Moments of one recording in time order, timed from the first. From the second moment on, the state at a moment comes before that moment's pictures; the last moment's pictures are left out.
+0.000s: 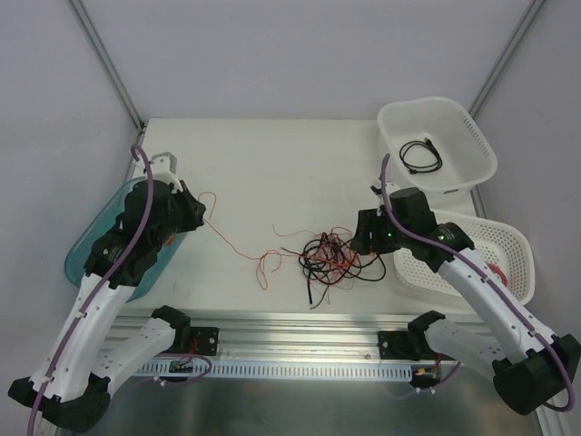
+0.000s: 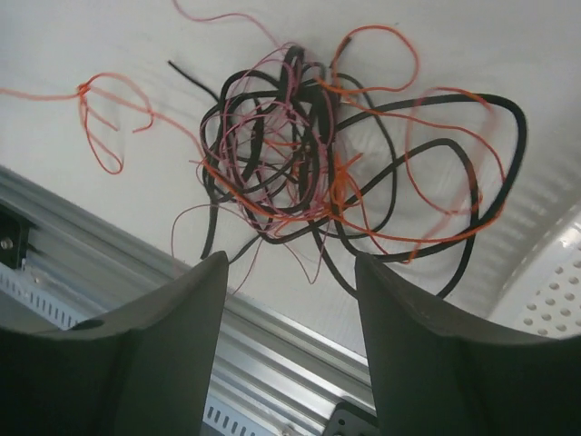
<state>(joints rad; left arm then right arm) -0.40 0.78 1.12 -0.81 -0.21 -0.48 0.48 0.97 0.90 -0.76 -0.15 0.32</state>
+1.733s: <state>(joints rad) -0.40 0.58 0.82 -0.85 -0.31 -0.59 0.78 1.33 1.12 -0.55 -0.22 0.06</state>
